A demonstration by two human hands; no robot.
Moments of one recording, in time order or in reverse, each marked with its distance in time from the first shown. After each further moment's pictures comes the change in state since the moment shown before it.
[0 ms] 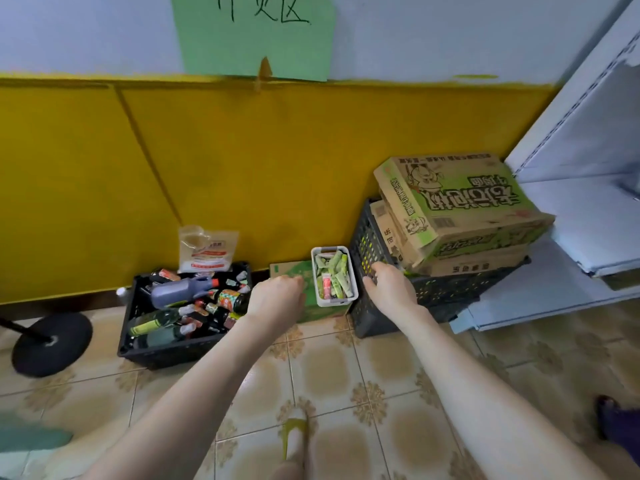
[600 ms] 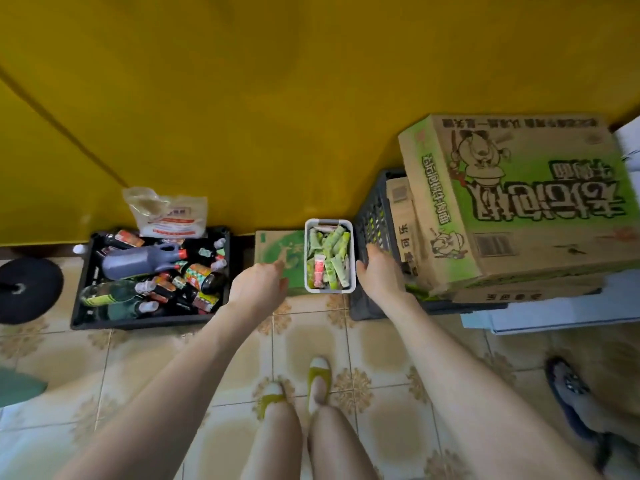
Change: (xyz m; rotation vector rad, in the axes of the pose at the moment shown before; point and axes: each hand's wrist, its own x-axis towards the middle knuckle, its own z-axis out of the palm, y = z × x) left_hand 0.204 -0.004 0.098 -0.186 -0.250 -0.232; right_hand 0.223 0.065 0.077 0.006 -0.216 0.043
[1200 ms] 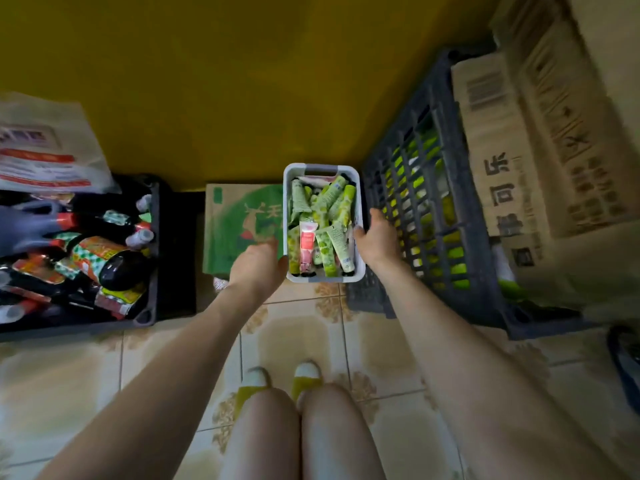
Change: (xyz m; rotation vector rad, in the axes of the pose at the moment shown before) left_hand 0.200 -0.024 0.250 -0.243 -0.047 -0.073; right_hand 0.192 0.085 0.209 0.162 0.019 0.186
